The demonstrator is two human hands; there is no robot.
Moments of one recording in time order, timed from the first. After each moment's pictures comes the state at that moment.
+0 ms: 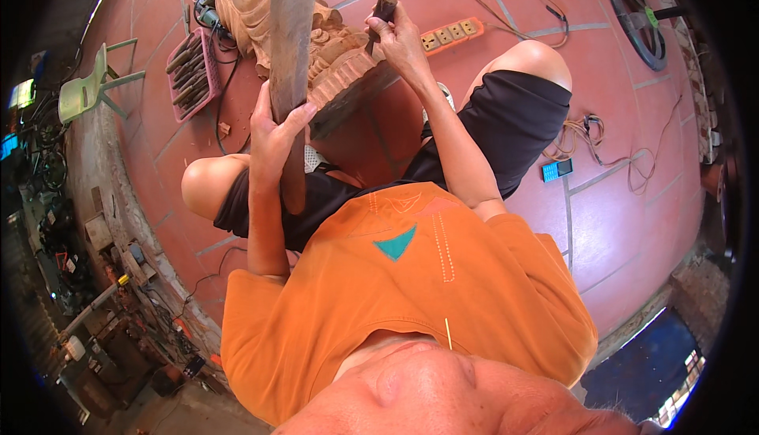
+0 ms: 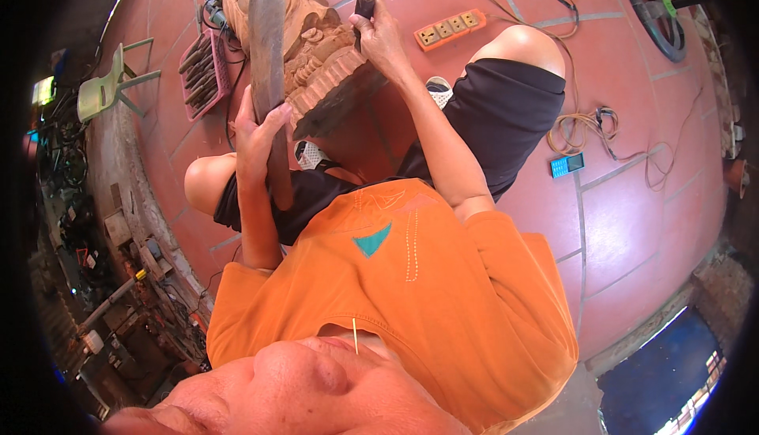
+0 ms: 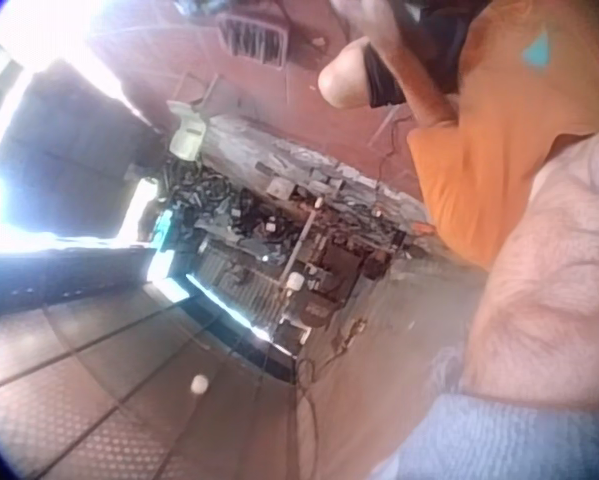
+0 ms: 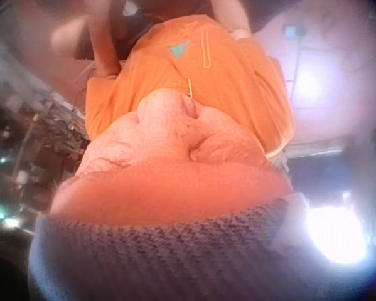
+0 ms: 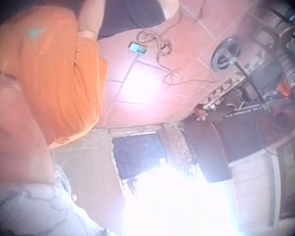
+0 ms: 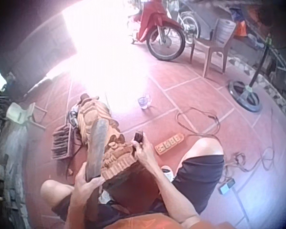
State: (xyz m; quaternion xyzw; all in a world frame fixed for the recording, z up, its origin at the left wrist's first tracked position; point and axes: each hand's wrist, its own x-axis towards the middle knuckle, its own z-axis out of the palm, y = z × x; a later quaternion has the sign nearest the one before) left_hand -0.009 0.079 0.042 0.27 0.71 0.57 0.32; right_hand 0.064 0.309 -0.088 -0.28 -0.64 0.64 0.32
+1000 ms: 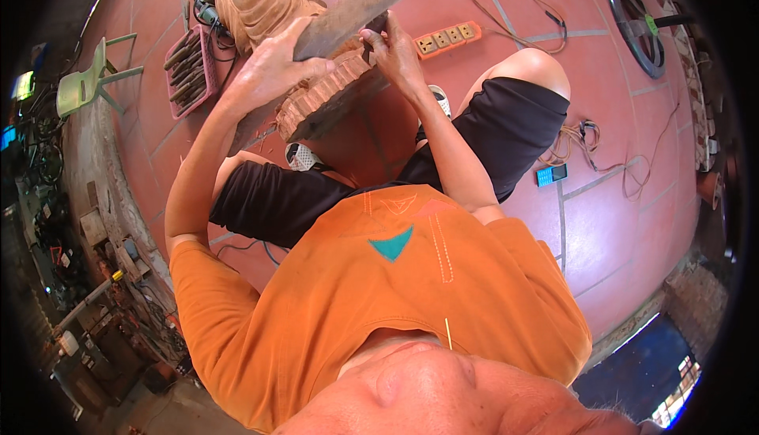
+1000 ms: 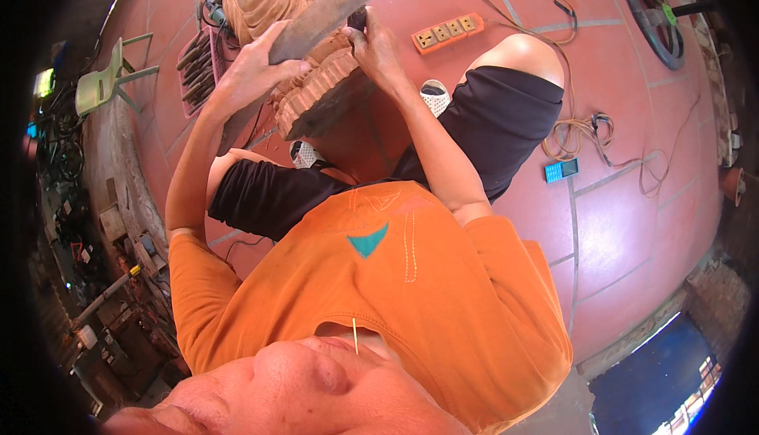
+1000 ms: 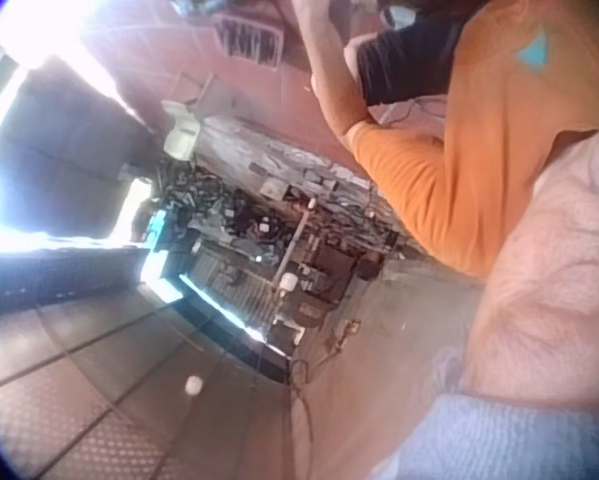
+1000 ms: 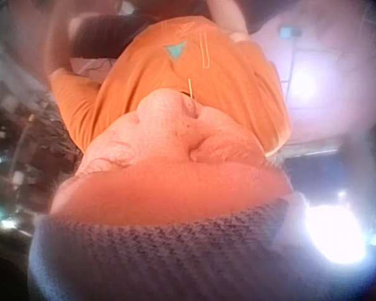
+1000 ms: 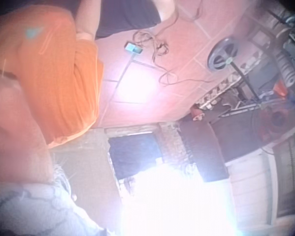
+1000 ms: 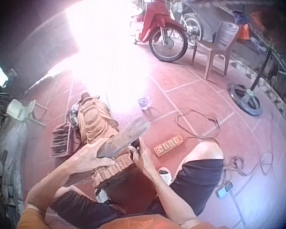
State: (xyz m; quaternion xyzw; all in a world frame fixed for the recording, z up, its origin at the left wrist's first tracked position) left_hand -0.077 0.159 0.062 0.58 0.75 0.23 0.23; right_hand 0.065 0.301 -0.102 -0.26 -0.69 0.55 0.38
